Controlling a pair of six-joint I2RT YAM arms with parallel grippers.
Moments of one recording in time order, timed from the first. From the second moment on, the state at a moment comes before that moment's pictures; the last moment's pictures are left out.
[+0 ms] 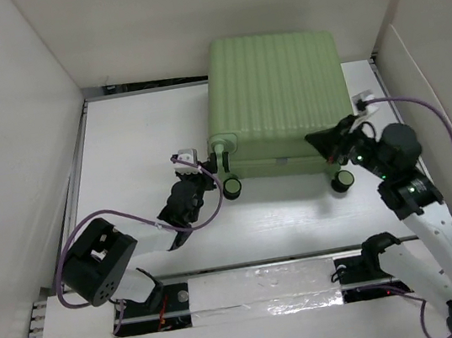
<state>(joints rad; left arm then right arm) -0.70 1.42 0.36 0.97 -0.41 -0.32 0.22 0.68 0.79 -0.14 -0.41 0.35</state>
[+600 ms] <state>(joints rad) -0.70 1.42 0.35 0.99 -0.39 -0.33 0.82 1.30 0.68 0.59 0.02 0.87</state>
